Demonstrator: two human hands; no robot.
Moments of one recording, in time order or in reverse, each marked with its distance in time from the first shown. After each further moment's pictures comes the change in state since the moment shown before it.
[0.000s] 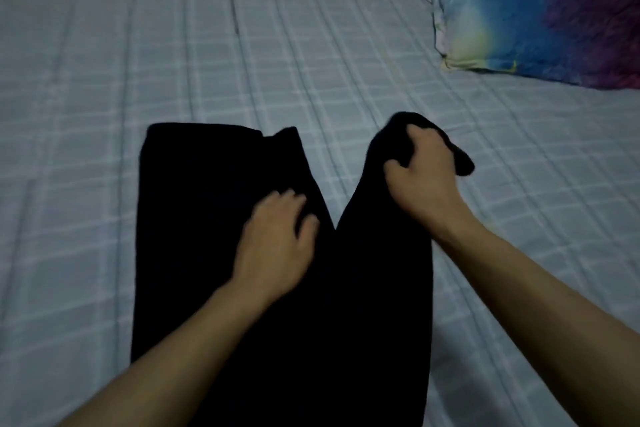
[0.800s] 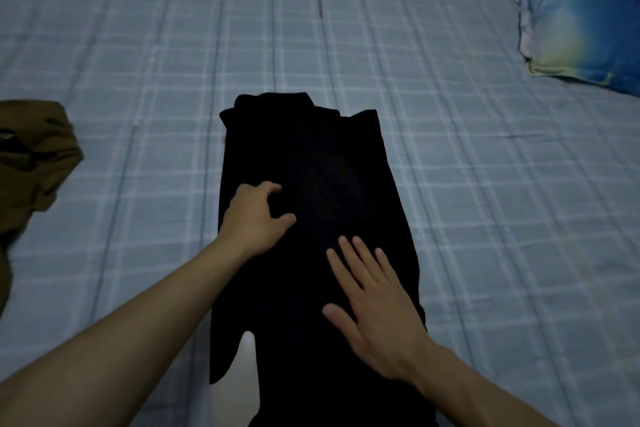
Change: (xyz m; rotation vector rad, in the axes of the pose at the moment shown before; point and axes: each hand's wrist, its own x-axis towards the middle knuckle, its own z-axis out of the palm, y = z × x) left_hand -0.033 -0.131 -0.056 -0.039 -0.027 -0.408; right_hand -0.178 0.007 0.134 -0.453 -0.583 -0.565
